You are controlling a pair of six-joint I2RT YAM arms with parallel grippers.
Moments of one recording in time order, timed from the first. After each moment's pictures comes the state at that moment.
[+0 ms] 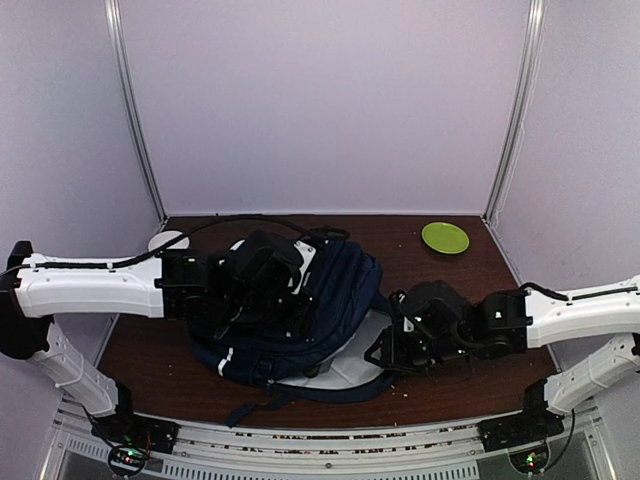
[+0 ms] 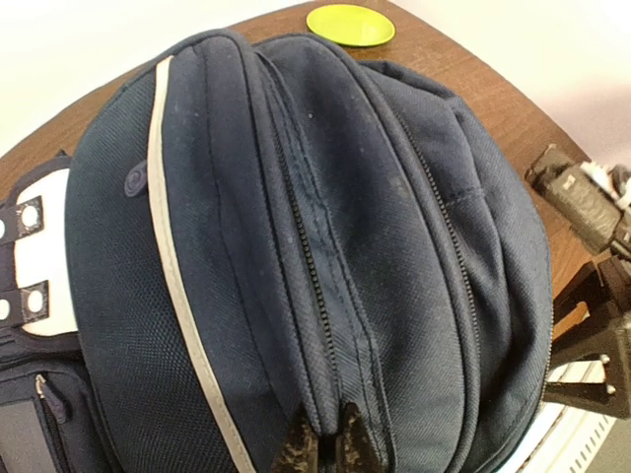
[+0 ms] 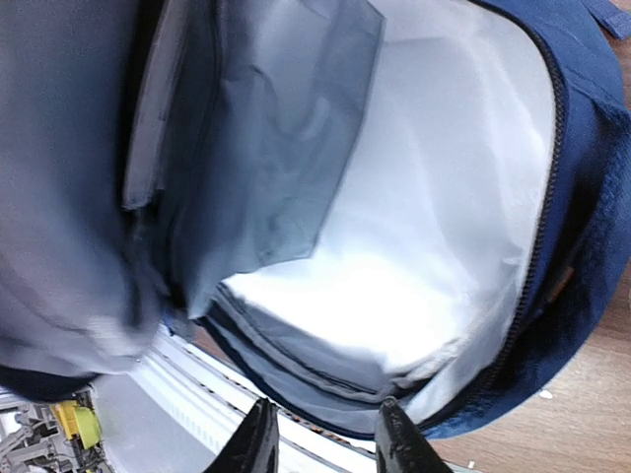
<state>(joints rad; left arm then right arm) -1.22 1.50 1.22 -0.45 -0.35 -0.42 1.18 1.25 0.80 -0.38 0.08 1.15</state>
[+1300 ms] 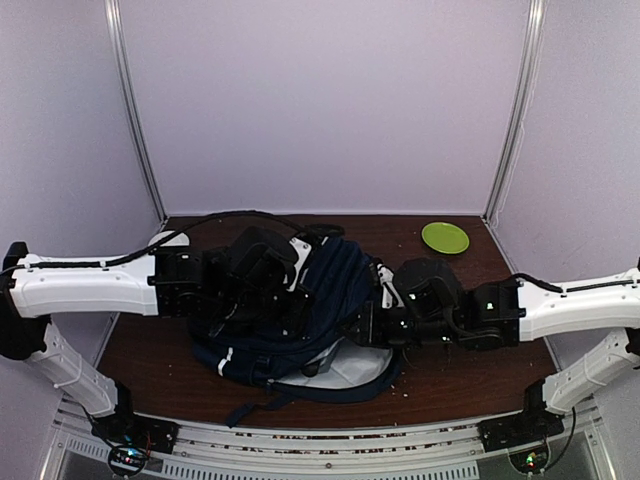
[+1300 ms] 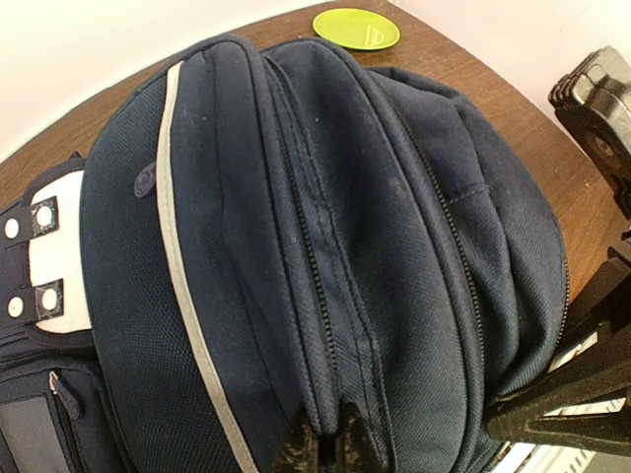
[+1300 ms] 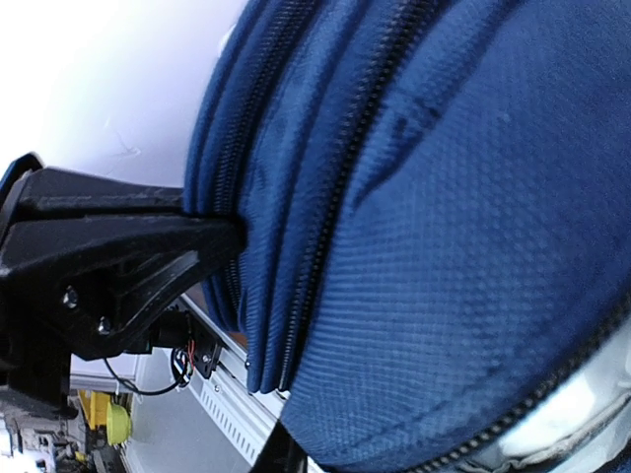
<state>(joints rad) -1.21 1.47 1.22 -0.48 -0.35 -0.42 1.20 1.31 0.91 -0.17 0.12 1.00</state>
